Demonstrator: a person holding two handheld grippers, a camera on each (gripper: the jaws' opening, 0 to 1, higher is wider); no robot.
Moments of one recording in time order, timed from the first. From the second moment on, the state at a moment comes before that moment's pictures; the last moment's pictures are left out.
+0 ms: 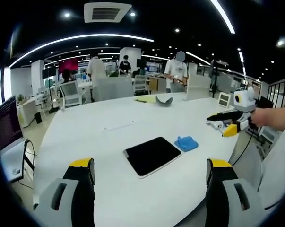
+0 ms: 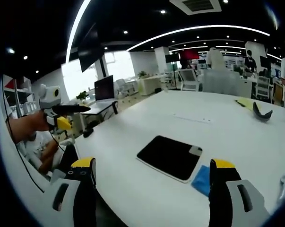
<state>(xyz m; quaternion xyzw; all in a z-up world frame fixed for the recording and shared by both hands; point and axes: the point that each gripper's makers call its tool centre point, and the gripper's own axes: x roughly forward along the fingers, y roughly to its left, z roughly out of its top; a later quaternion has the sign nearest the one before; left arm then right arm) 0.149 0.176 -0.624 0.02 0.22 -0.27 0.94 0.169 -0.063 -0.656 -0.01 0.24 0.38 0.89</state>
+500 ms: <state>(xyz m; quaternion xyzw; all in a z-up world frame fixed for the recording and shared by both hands) 0.151 0.171 -0.621 0.03 0.22 -0.27 0.94 0.169 -0.067 -0.660 -0.01 0.25 0.38 0.89</state>
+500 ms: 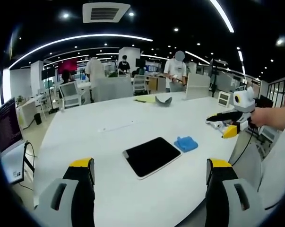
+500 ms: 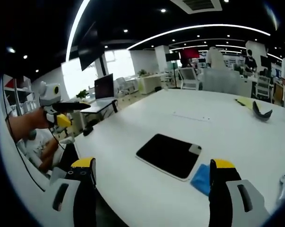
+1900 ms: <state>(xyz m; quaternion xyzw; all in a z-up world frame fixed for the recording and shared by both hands) 0.153 0.161 -0.617 0.02 0.22 -0.27 0.94 0.189 -0.074 -0.663 0.00 0.22 0.38 0.90</state>
